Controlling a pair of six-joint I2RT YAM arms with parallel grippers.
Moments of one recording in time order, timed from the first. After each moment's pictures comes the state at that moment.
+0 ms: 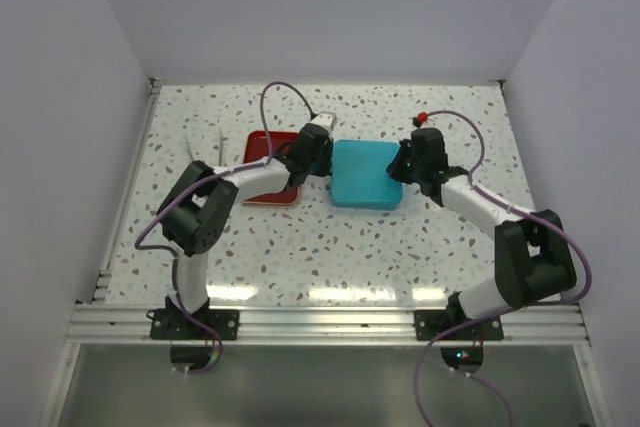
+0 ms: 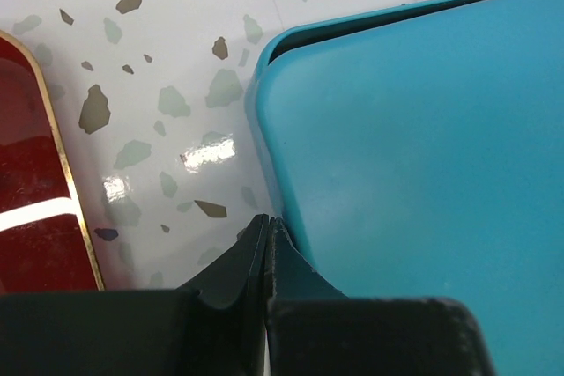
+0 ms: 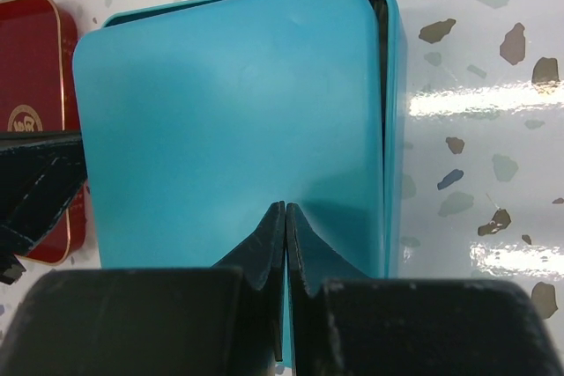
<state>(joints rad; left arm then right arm) -0.65 1.95 1.24 0.06 -0.13 -0.37 0.30 1.48 0.87 -0.06 0.01 0.53</state>
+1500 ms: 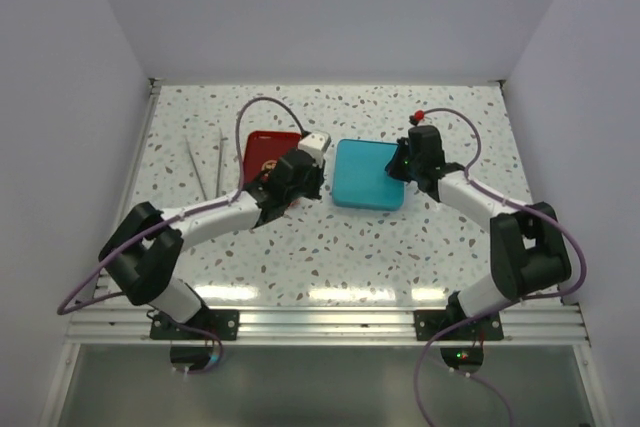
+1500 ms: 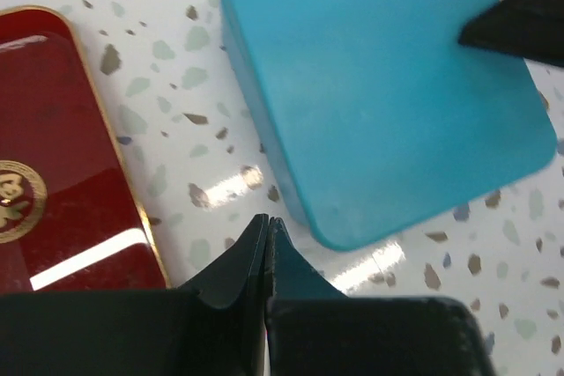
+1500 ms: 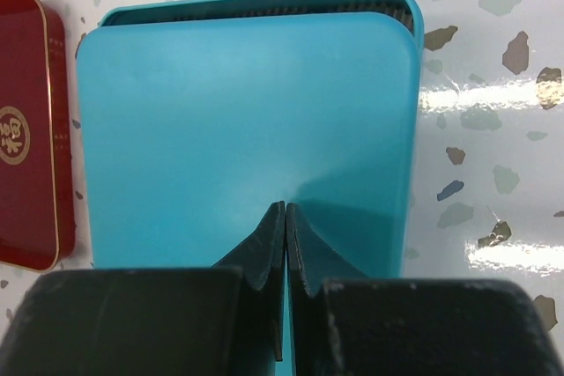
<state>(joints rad) -0.73 1.58 0.96 0.09 -0.19 -0.29 0.30 1.53 0.89 -0.07 0.01 0.51</state>
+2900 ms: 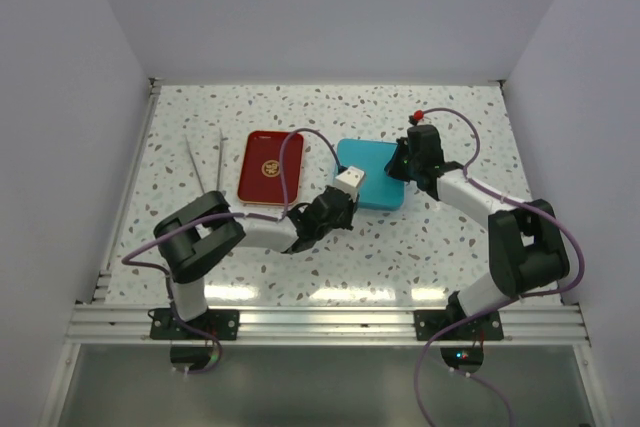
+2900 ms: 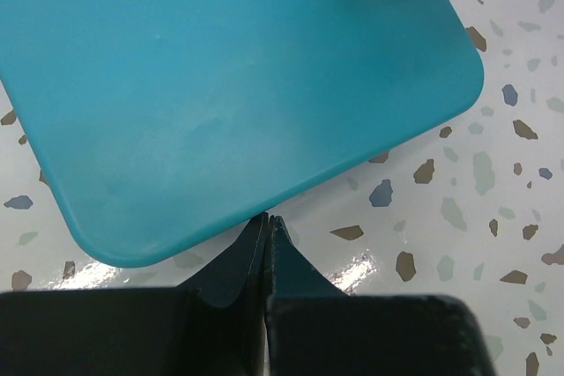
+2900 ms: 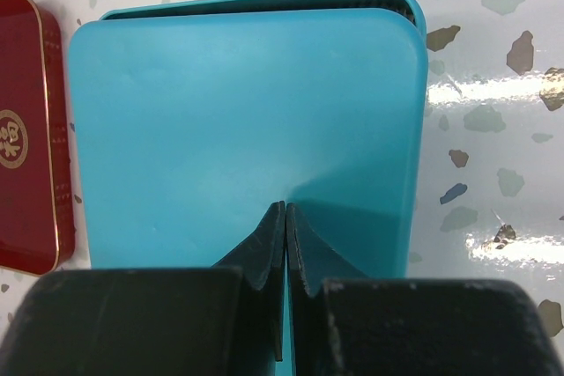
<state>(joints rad) -0.99 1.83 0.87 0.49 -0.29 -0.34 0.30 1.55 0.91 -0.07 0.01 0.52</state>
